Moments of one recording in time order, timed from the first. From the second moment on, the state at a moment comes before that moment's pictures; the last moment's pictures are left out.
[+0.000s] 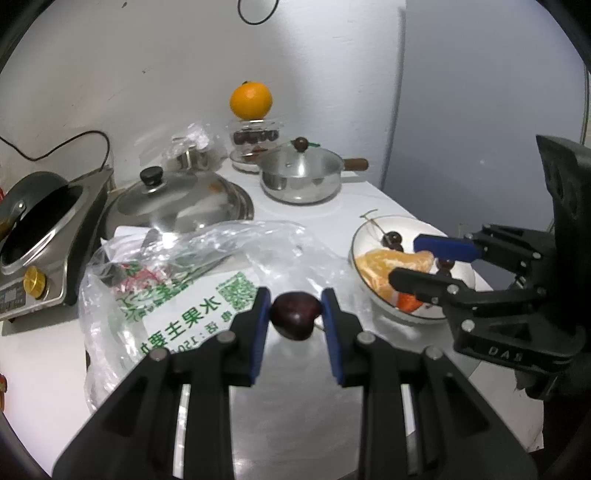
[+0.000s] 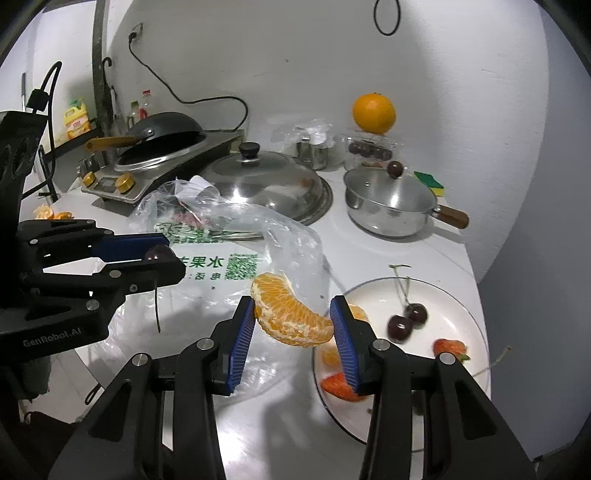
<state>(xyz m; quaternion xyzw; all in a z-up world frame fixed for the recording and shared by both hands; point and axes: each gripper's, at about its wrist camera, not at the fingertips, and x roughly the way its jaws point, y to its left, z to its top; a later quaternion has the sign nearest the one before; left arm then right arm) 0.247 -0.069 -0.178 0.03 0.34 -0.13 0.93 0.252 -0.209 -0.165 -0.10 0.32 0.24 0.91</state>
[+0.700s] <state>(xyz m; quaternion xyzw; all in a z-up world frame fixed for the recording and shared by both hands) 0.239 -0.126 -0.176 0.05 0.34 -0.16 0.92 0.238 -0.275 -0.166 -0.08 0.32 0.20 0.92</state>
